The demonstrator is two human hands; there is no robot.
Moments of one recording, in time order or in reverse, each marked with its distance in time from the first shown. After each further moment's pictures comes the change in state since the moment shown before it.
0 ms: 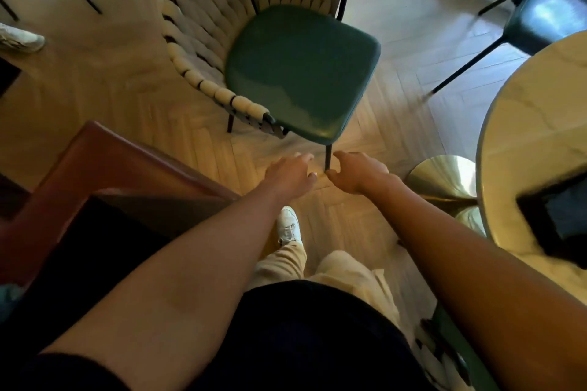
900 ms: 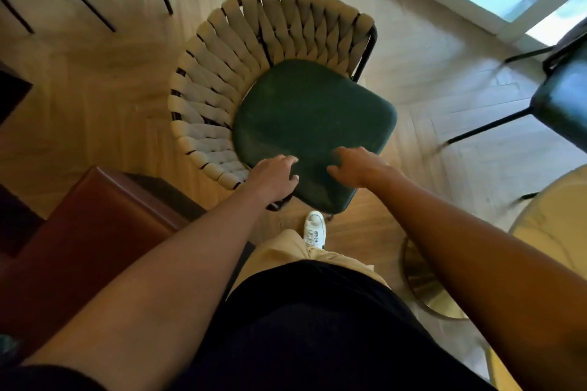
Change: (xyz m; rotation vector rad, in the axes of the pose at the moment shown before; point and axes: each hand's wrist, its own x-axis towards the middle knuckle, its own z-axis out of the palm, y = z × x) left_hand 0.178 -0.035 -0.156 0.006 0.002 -0.095; right_hand 0.209 -0.014 -0.174 -0.040 -0.100 -0.110
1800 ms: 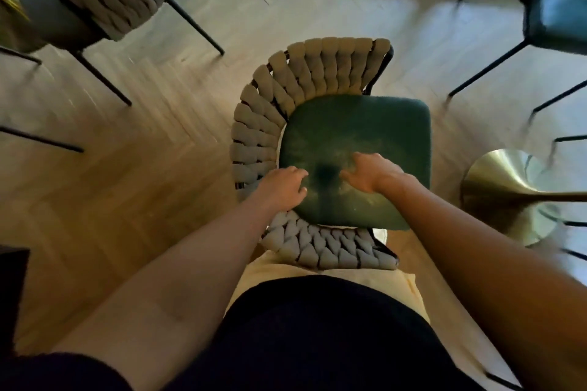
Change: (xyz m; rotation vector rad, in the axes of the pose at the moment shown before) left_hand 0.186 -0.189 -0.185 0.346 -0.284 0.499; right_hand 0.139 -0.177 -0.075 0.438 0.072 0.419
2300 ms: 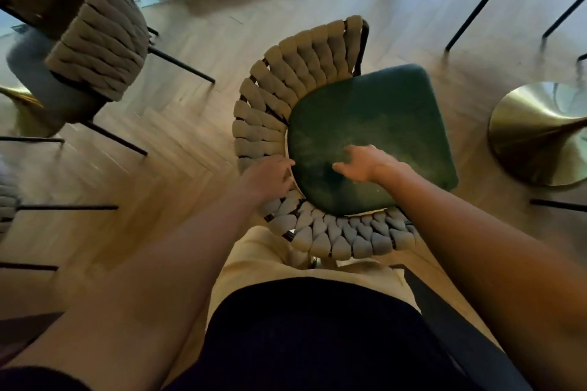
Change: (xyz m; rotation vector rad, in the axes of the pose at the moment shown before) left_hand 0.001 -0.049 -0.040 0.242 0.013 0.124; right_hand -0.009 -0.020 0.033 0.264 -0.025 0.117
